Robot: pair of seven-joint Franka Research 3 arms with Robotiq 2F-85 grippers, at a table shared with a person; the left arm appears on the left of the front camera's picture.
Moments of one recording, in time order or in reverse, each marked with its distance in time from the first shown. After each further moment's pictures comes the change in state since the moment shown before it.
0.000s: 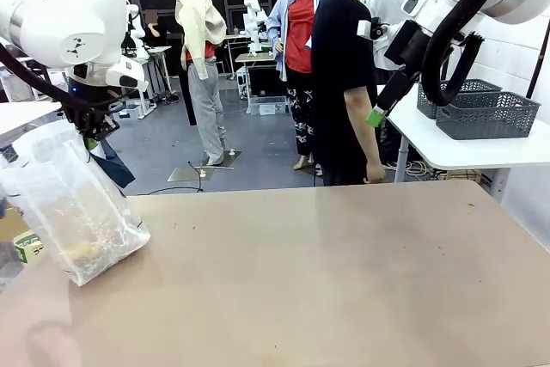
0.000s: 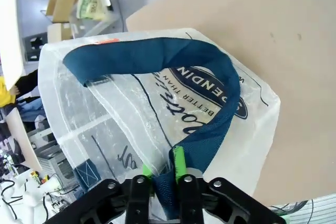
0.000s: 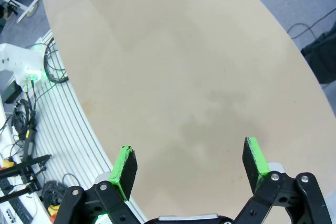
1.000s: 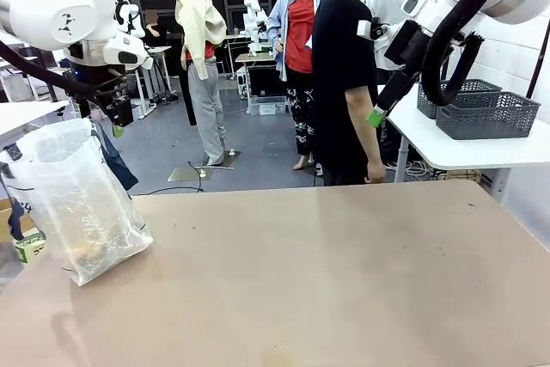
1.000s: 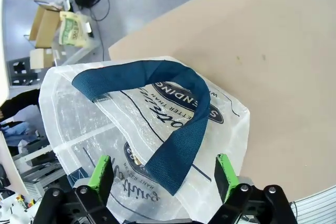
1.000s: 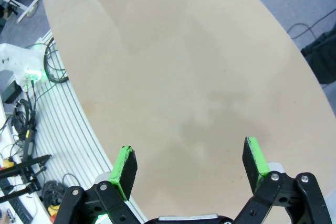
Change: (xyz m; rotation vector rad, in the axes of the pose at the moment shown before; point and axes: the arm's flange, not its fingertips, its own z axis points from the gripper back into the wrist) left arm 0.003 0.005 0.035 -0.108 -0.127 -0.003; right arm 0.000 0.000 0.000 0.000 0.000 0.000
